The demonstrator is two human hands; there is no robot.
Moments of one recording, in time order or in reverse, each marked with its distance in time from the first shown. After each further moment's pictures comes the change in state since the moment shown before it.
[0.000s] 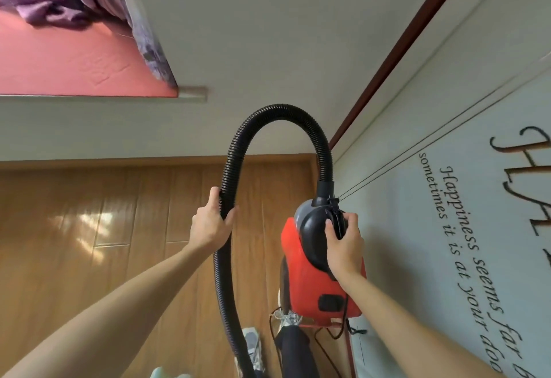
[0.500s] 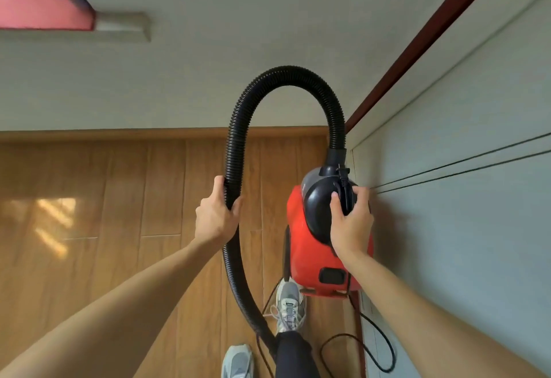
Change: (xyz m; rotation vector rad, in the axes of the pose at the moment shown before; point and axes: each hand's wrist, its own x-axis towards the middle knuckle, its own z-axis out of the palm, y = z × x) left_hand 0.152 -0.051 0.166 0.030 0.045 -0.080; right_hand 0.167 0.104 0.126 0.064 0.014 0.000
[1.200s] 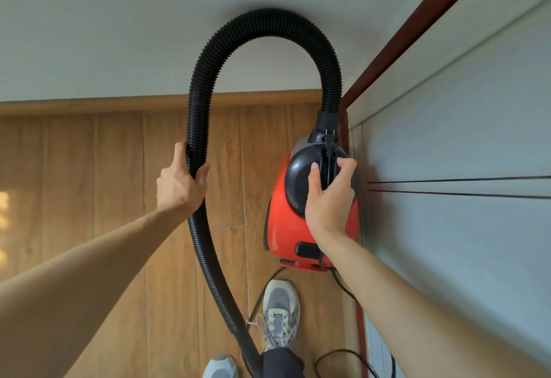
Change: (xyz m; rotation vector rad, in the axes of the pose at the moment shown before) left_hand 0.136 -0.047 0.103 0.087 0.030 -0.074; right_hand 0.095 0.086 0.102 0.055 -0.037 0.025
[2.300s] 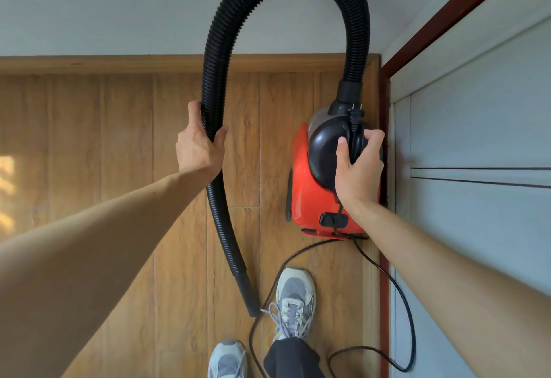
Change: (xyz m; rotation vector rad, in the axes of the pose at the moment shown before) left_hand 0.042 -0.028 0.044 -0.099 0.123 -0.021; right_hand 0.035 0.058 0.039 -0.063 -0.107 -0.037
